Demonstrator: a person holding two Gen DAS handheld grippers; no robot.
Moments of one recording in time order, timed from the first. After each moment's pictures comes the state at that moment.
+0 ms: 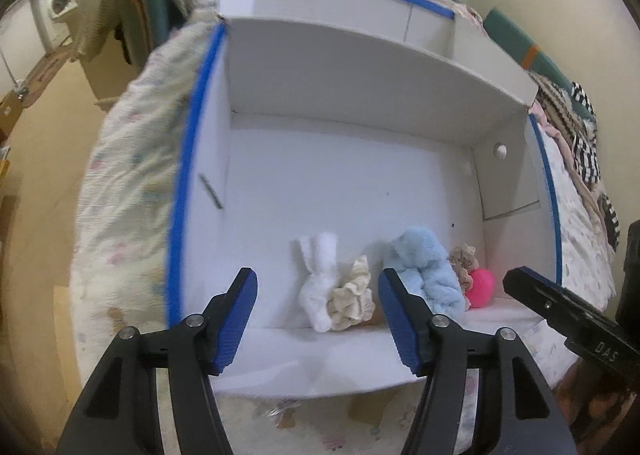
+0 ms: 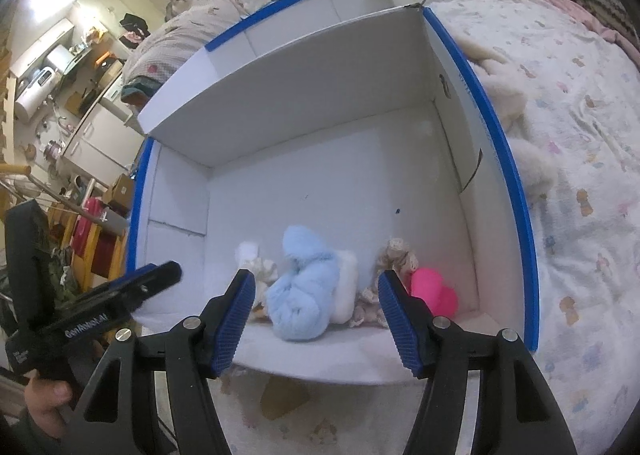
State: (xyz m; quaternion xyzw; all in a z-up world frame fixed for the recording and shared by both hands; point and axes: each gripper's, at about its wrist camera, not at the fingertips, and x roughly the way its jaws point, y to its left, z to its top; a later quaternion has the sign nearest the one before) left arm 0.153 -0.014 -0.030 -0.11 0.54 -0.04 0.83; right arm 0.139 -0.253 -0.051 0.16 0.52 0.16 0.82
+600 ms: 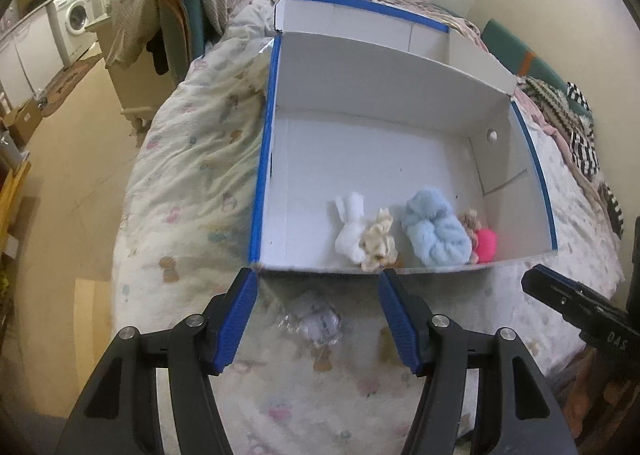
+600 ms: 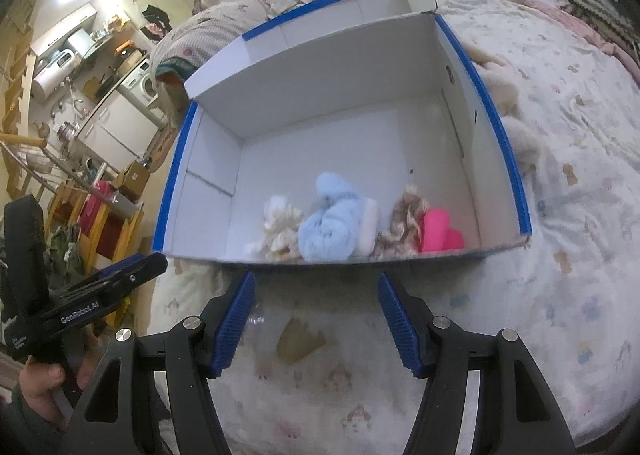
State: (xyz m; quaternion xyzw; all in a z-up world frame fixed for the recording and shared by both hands) left arm 0.073 0.013 -0.010 -0.09 0.51 -0.02 0.86; right arm 0.071 -0.242 -0.038 0.13 0.51 0.18 0.83
